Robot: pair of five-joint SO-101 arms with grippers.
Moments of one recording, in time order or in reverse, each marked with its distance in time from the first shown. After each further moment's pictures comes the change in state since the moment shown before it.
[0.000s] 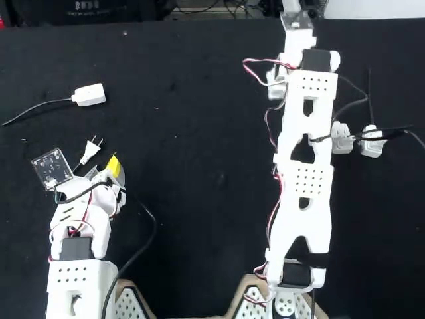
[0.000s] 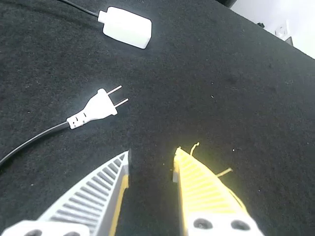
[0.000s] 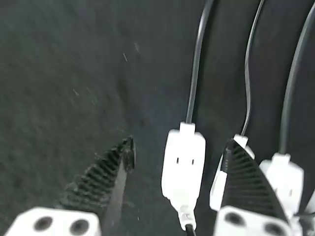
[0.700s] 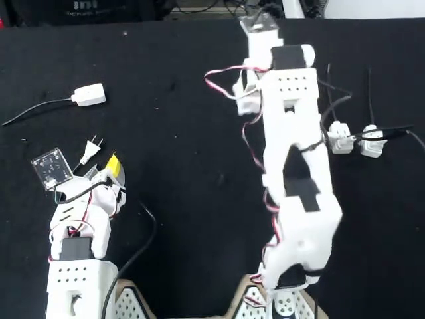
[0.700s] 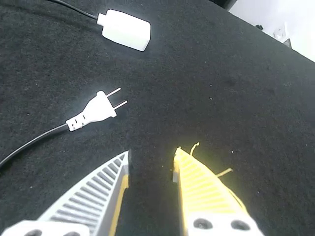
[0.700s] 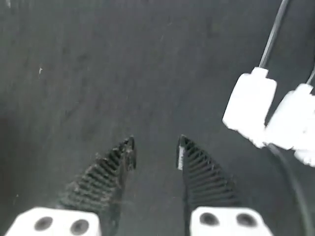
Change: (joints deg) left arm 0.0 0.0 0.0 -0.5 0.0; right arm -12.0 -37.9 47.5 -1.8 -3.8
